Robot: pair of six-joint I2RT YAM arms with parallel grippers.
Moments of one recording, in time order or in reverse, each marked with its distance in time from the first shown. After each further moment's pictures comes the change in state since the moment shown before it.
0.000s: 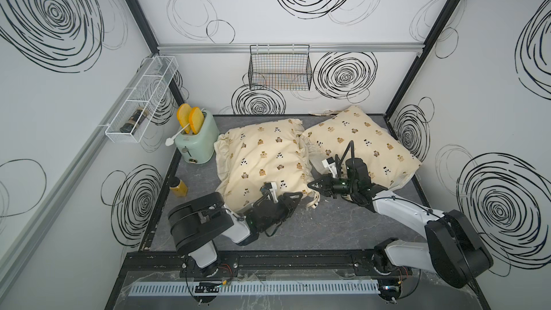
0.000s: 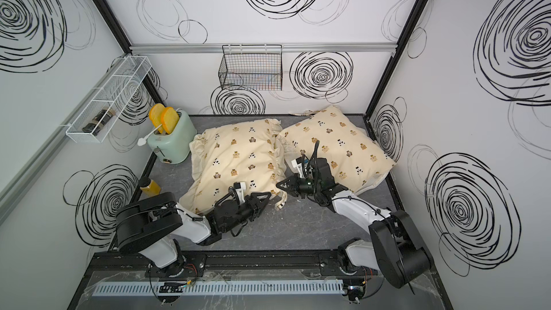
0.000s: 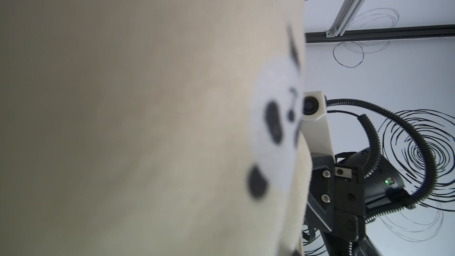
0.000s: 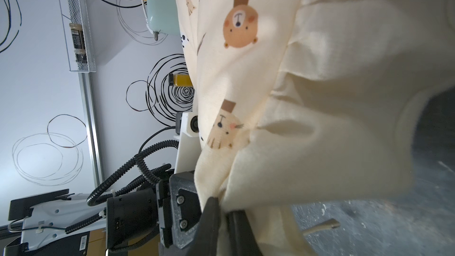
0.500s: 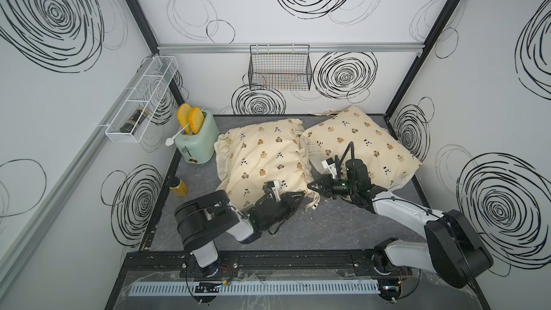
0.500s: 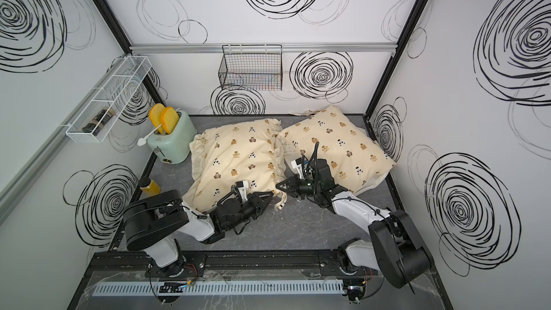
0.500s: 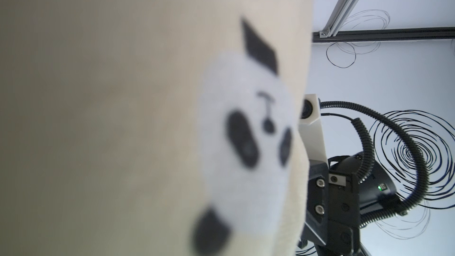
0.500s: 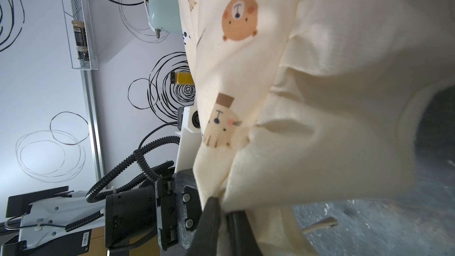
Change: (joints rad) left arm 0.003 0.043 0.036 0.046 0.010 -0.012; right arm 0.006 0.000 -0.016 0.029 -0.005 0.012
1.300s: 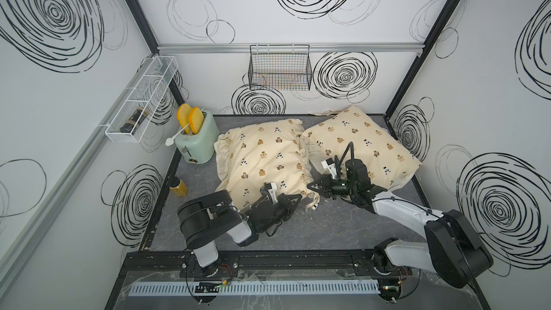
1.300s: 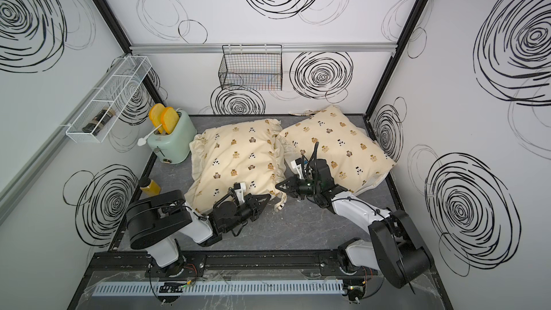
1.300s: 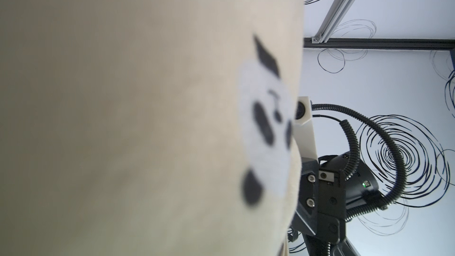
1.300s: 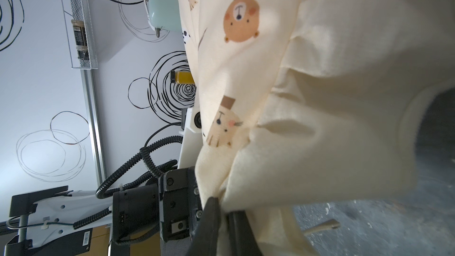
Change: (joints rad) left arm 0.000 0.025 -0.051 0.109 -0.005 -0.037; right arm 0.004 0.000 0.000 0.000 0.000 0.003
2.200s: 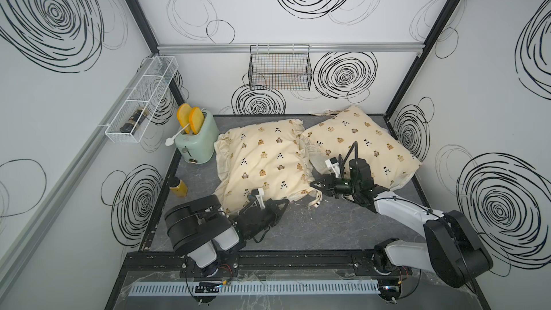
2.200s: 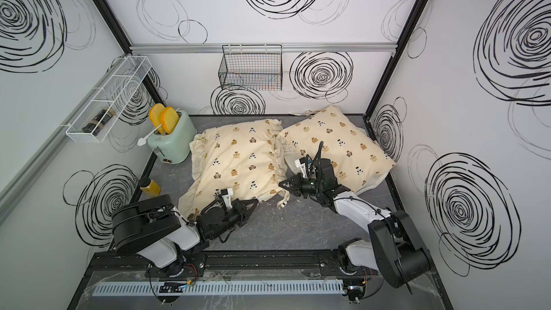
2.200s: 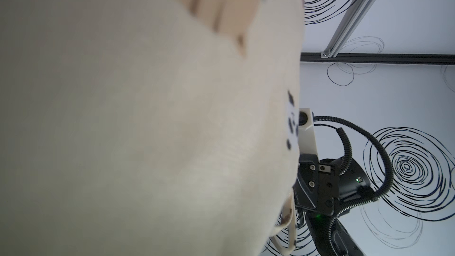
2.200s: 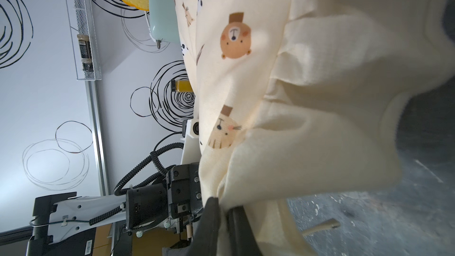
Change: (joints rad) left arm 0.039 -0.125 -0.197 0.009 -0.027 0.001; right arm -0.072 0.000 -0.011 0.007 -0.020 -0.009
